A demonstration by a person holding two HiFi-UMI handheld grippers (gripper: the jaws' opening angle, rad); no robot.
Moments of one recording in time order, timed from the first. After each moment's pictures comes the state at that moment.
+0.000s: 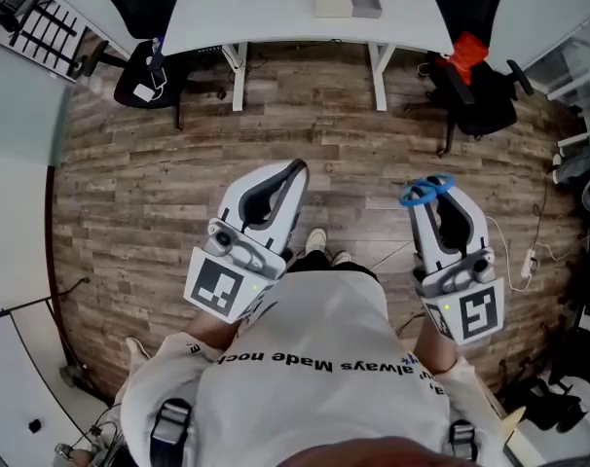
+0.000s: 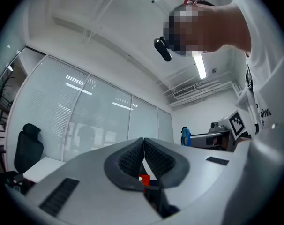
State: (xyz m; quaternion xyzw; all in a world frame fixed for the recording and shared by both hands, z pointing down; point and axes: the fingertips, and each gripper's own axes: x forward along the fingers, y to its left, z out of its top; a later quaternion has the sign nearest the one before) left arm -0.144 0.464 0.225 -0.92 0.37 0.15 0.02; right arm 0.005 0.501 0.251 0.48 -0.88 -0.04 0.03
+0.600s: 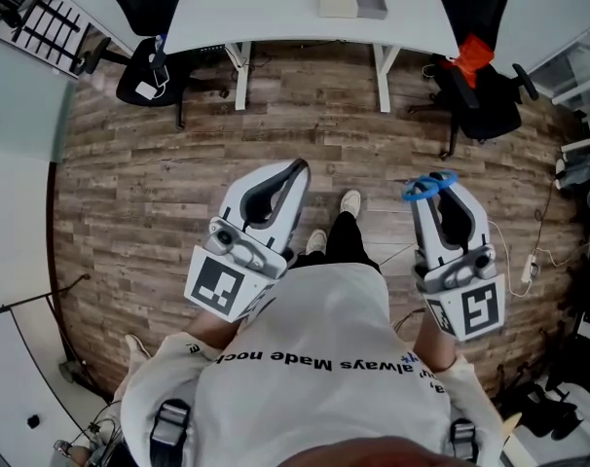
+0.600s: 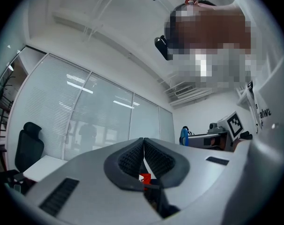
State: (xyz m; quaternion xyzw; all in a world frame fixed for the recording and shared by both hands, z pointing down) left arm -0.142 0.447 0.232 -0.92 0.37 0.14 0.02; right arm 0.011 0.477 0.259 0.48 -0.88 -0.04 0.02
